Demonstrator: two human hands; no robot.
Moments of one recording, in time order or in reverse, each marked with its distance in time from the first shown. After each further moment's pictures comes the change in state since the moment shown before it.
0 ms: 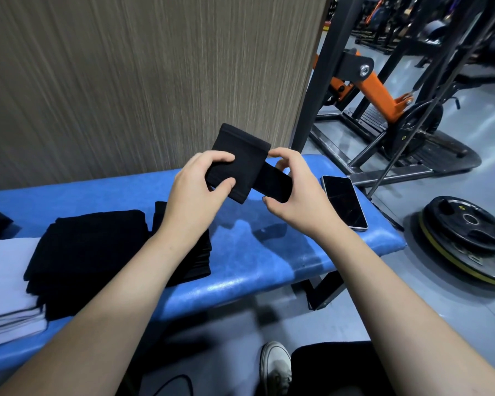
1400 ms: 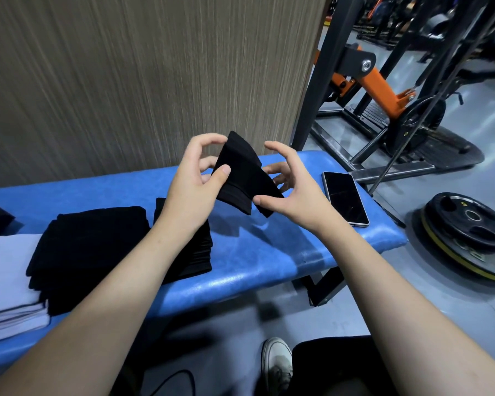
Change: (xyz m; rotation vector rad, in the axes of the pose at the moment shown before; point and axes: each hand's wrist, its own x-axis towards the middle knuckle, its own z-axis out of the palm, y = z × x) left_hand 0.000 -0.001 -0.002 -0.387 -0.083 -0.067; right_hand -0.001 0.004 0.004 0.336 -0.099 0.075
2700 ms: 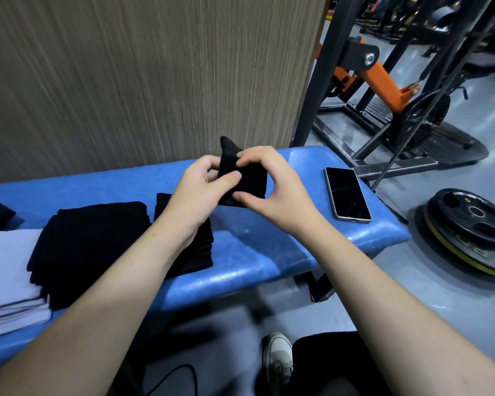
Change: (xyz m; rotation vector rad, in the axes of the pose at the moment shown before) left_hand -0.005 -0.003 0.005 -0.133 -0.066 -0.272; right_hand 0.007 -0.003 0.032 -0.168 0.094 -0.341
